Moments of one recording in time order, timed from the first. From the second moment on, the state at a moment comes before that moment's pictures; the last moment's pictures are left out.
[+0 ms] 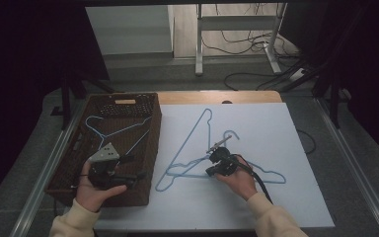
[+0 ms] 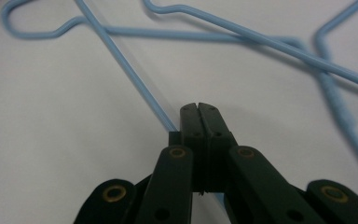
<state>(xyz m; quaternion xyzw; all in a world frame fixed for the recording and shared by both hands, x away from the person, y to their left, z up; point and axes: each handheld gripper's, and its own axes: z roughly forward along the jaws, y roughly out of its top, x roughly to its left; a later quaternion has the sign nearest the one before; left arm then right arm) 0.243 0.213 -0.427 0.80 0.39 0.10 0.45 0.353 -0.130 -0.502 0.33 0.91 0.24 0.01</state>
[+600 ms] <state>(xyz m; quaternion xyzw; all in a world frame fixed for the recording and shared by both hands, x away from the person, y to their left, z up) 0.243 0.210 -0.427 0.80 0.38 0.10 0.45 0.310 -0.151 -0.506 0.31 0.92 0.23 -0.03</state>
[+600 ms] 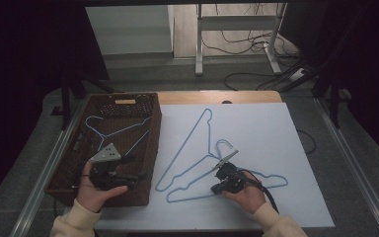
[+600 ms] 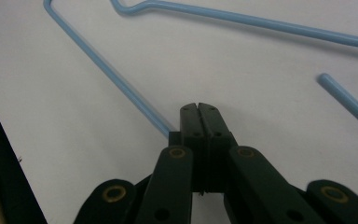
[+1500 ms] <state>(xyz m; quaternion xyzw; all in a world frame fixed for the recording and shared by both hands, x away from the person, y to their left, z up) 0.244 0.209 -0.427 0.80 0.38 0.10 0.45 0.415 -0.160 -0.498 0.47 0.84 0.26 0.06</state>
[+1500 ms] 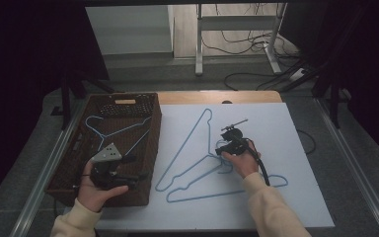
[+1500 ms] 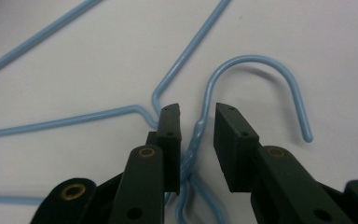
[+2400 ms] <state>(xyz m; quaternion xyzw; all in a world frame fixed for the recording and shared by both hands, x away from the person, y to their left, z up) 0.243 0.200 -0.427 0.81 0.37 0.09 0.44 0.381 -0.170 -0.469 0.47 0.81 0.34 0.05</state>
